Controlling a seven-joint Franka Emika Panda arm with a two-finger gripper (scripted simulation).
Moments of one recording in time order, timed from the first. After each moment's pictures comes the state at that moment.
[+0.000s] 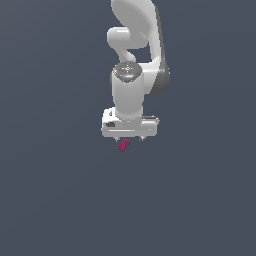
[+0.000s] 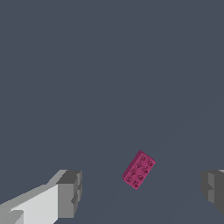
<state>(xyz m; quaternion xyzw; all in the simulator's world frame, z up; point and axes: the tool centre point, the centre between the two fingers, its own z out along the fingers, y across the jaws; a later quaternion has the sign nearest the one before) 0.009 0.006 0.165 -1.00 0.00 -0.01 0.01</state>
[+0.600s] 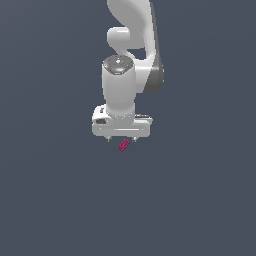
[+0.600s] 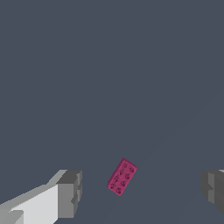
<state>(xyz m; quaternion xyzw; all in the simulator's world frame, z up) 0.022 -0.023 0.182 -1.00 0.02 -0.03 0.00</state>
